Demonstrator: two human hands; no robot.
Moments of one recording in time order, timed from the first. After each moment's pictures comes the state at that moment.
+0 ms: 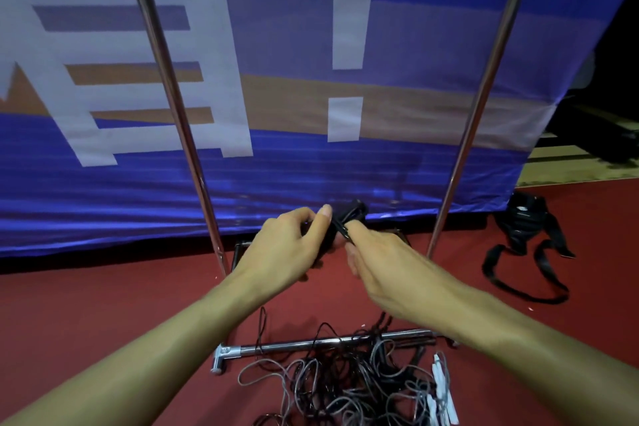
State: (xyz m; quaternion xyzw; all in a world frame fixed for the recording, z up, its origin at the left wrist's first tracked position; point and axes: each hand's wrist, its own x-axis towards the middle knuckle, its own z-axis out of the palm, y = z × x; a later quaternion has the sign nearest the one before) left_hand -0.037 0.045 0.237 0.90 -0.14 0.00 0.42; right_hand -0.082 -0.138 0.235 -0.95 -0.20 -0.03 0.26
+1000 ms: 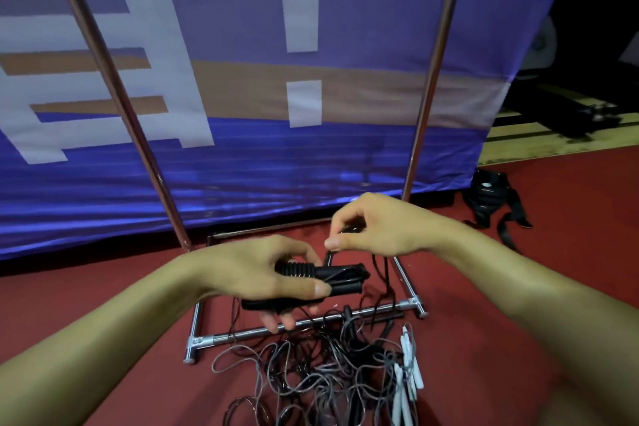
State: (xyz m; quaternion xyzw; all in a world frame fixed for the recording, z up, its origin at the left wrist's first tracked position) left_hand -0.064 0.024 0.256 0.78 -0.26 -0.43 0.38; right_hand -0.059 -0.217 0.240 -0.93 -0.21 0.10 0.29
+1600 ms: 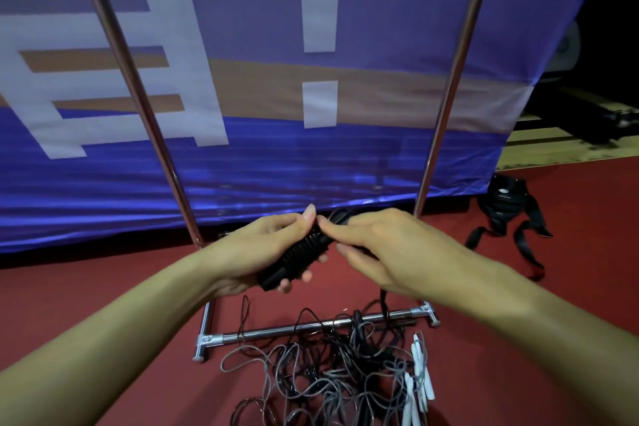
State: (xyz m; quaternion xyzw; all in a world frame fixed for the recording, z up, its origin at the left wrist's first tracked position) left_hand -0.044 0.027 0.236 0.72 -0.13 -0.32 0.61; right_hand -0.087 -0.193 0.241 -0.93 -0.34 -0.13 0.11
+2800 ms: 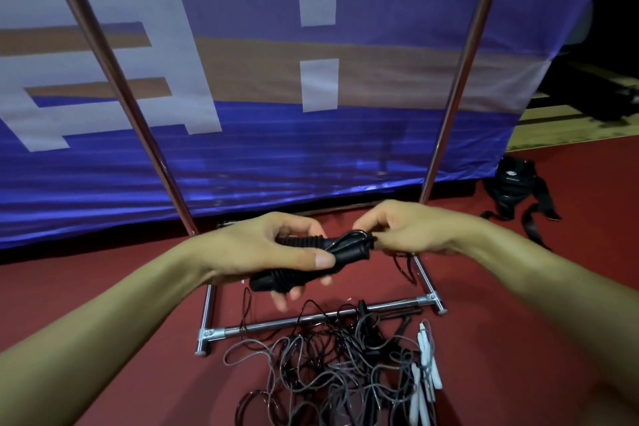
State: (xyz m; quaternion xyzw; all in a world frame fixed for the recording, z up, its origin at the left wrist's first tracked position) left_hand -0.013 0.036 0.238 0.71 -0.24 -0.43 0.50; right_hand -0.024 -0.227 0.209 -0.87 -0.18 0.23 0.39
